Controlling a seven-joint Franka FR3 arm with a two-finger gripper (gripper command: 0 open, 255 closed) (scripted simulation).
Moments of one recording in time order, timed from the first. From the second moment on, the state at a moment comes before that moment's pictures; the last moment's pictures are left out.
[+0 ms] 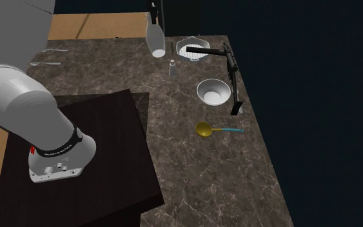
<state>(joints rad) 0.66 0.80 0.30 -1.25 -0.21 1.99 1.03</state>
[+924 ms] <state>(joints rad) 0.67 0.90 0.28 -1.28 -0.23 2.12 1.04</state>
